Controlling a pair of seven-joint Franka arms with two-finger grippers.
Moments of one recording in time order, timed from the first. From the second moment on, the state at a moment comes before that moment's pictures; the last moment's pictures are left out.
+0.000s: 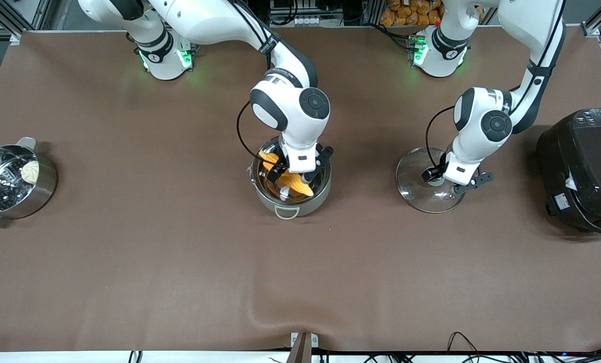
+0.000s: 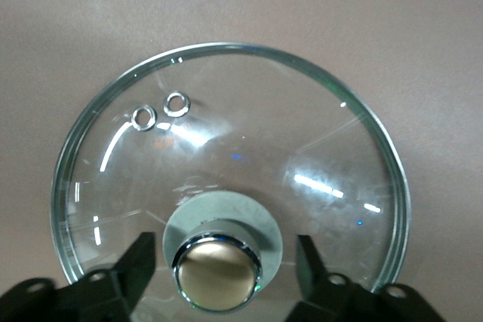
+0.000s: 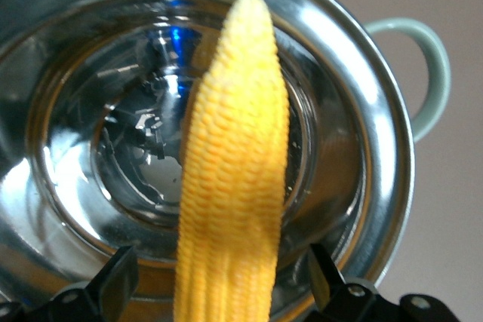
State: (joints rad) left arm -0.20 0.24 0.00 -2.36 -0.02 2.60 -0.54; right arm 0.75 0.69 0.10 -1.36 -0.28 1.85 -0.01
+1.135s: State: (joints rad) left arm -0.10 0.04 0.01 -1.83 0.02 1.97 -0.22; right arm 0.22 0.44 0.07 -1.37 -0.13 1.67 -0.03
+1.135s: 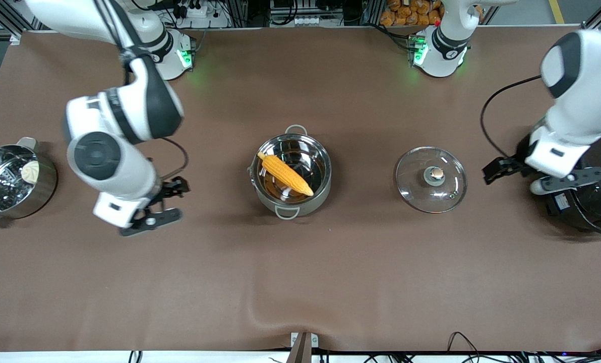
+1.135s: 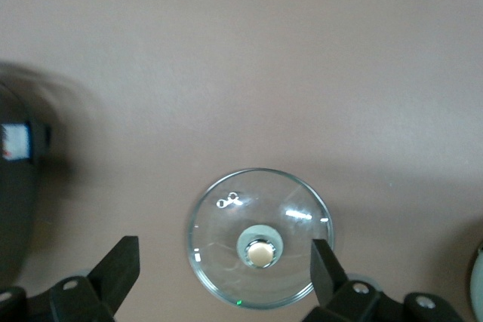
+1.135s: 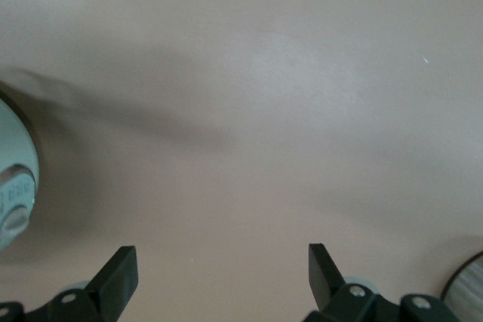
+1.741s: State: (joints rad) left arm -0.06 -0.01 0.02 -1.62 0.02 1.71 -0.12; right arm -0.05 0.14 0.06 -1.56 -0.05 1.59 -0.18
